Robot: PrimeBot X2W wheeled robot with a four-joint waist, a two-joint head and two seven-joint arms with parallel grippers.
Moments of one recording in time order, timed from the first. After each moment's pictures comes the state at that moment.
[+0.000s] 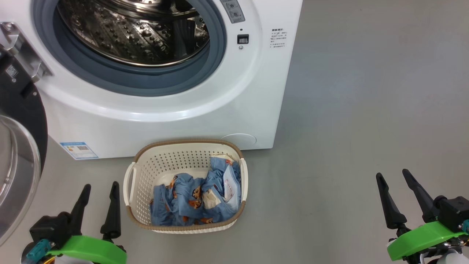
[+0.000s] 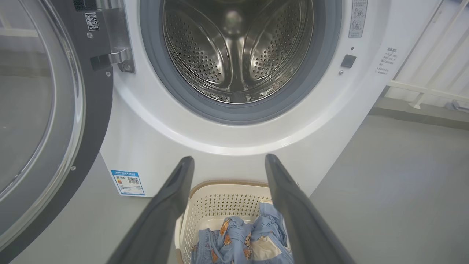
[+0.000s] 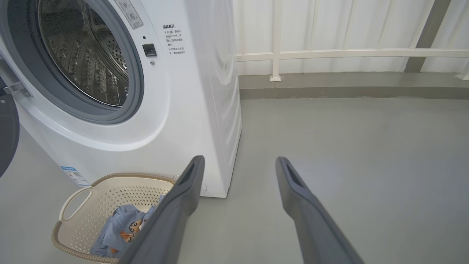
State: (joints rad) left arm -0.13 0.16 -0.09 0.28 -0.40 -0.13 -0.26; right arm -0.08 -0.24 -0.01 0.23 0.32 0.13 -0.25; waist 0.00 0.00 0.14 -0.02
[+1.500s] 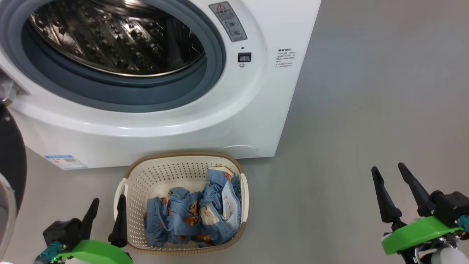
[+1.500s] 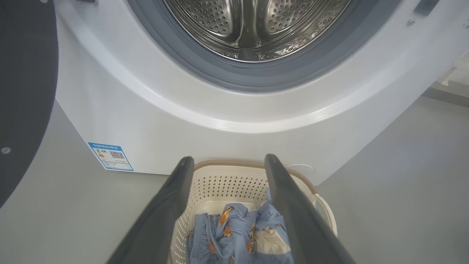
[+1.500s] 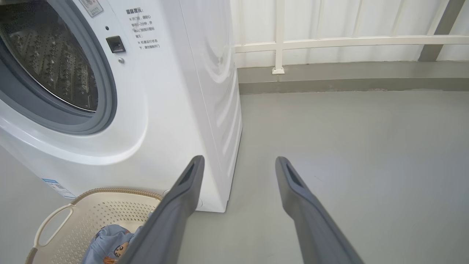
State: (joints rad) left arm -0.15 0.14 -0.11 0.41 -0.42 -0.13 -0.26; right arm -0.09 -0.22 0.00 0.21 0.31 0.13 -0.25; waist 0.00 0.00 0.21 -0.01
